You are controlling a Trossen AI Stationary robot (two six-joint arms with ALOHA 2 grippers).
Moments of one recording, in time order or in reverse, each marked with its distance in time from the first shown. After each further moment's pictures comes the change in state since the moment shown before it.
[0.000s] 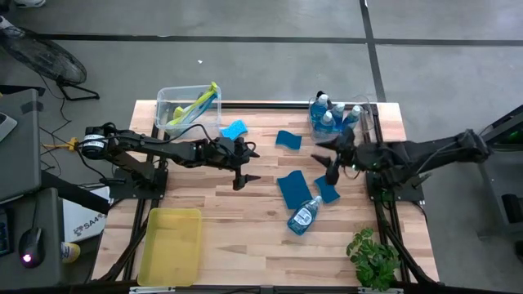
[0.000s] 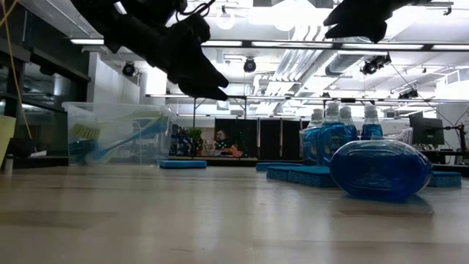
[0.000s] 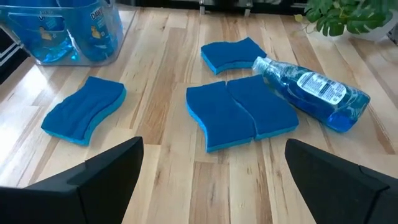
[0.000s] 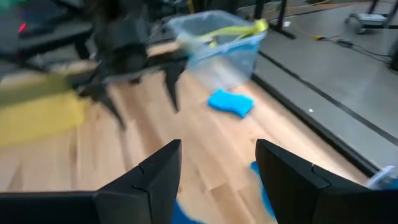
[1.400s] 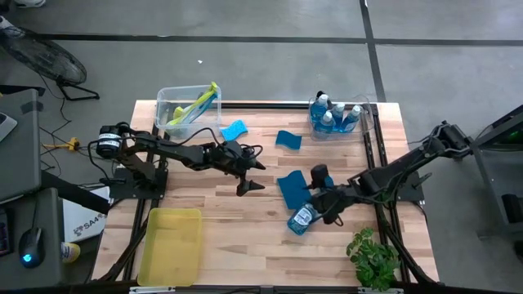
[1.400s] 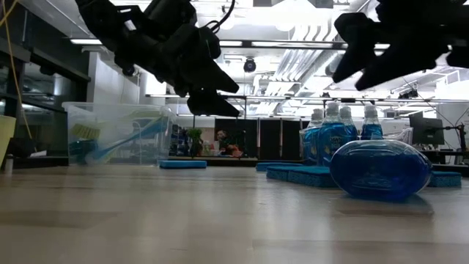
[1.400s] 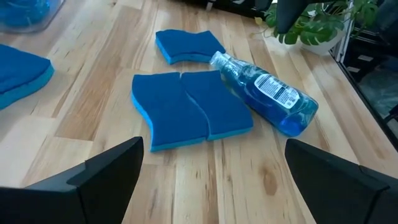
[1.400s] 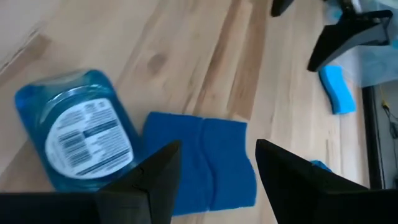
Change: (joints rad) left arm 0.000 0.143 0.000 0.150 0.192 -0.158; right arm 0.295 0.403 0.000 -0.047 -0.069 -0.479
